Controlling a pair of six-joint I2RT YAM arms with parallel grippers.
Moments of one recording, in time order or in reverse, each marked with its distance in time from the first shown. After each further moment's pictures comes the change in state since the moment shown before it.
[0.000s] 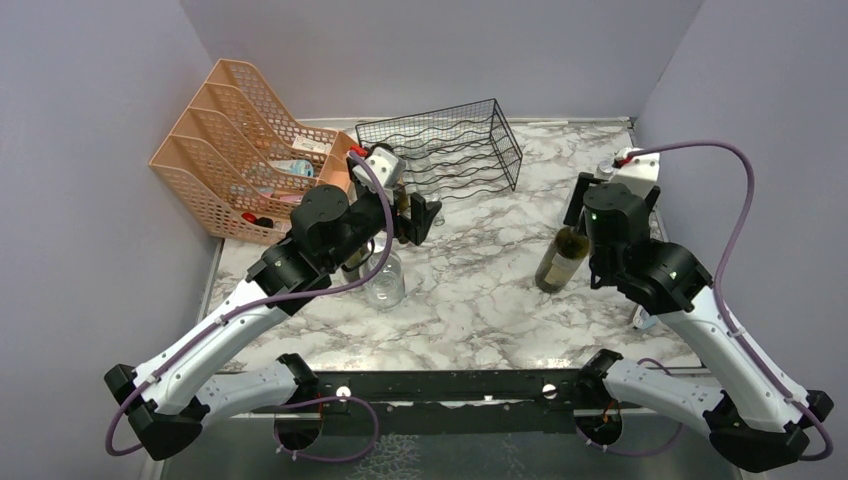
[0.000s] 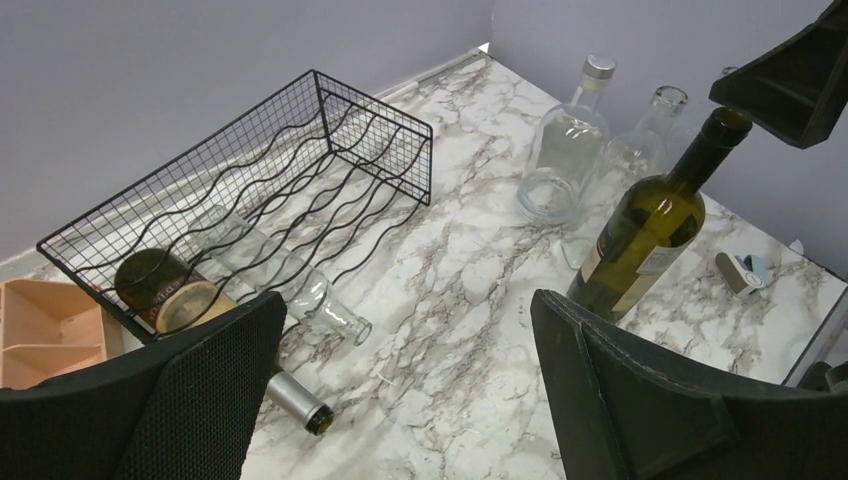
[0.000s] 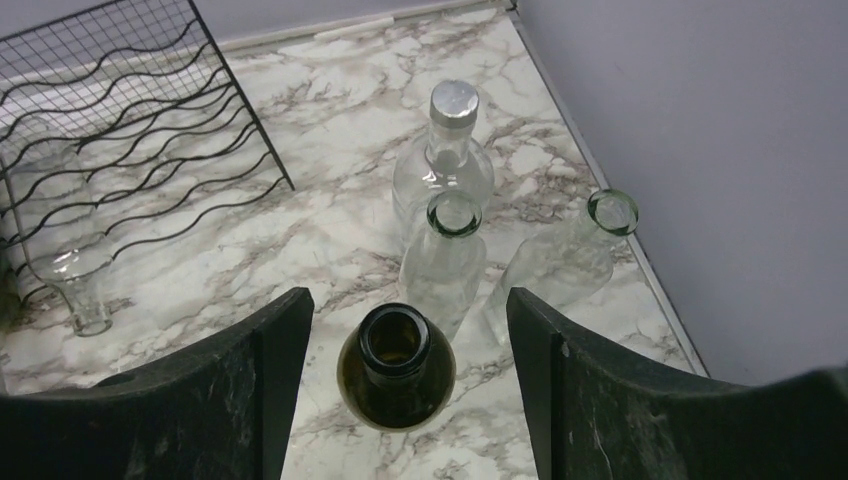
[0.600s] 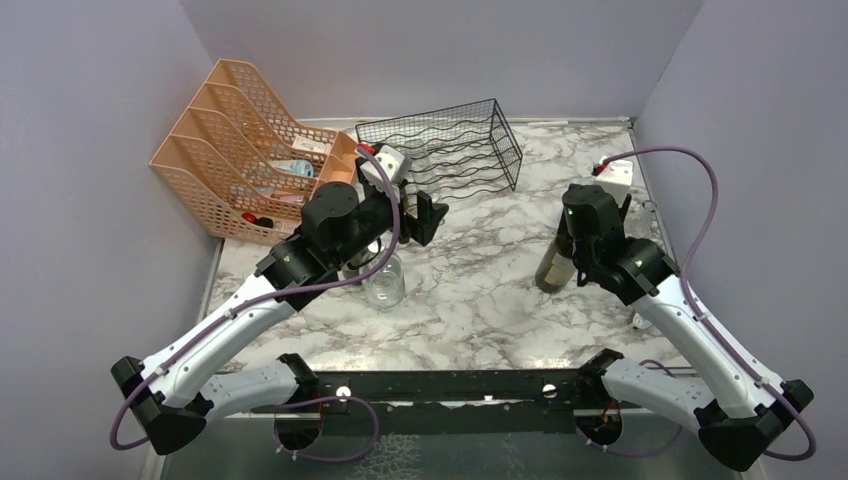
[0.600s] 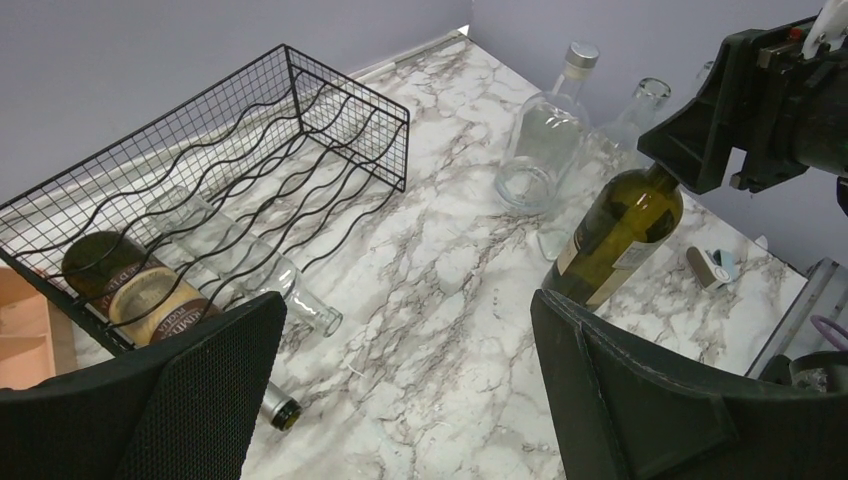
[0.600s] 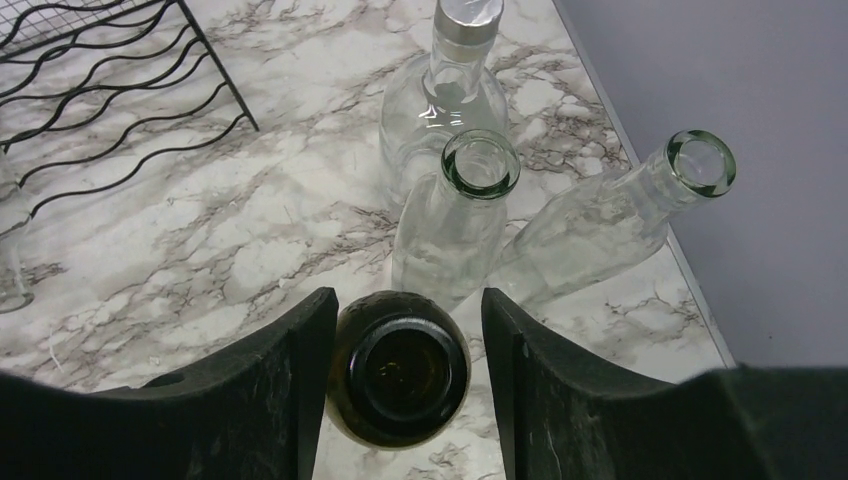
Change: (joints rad) left arm 0.000 0.039 0.001 0.001 0.027 -0.066; right arm -0.089 0.034 -0.169 0.047 -0.092 0.054
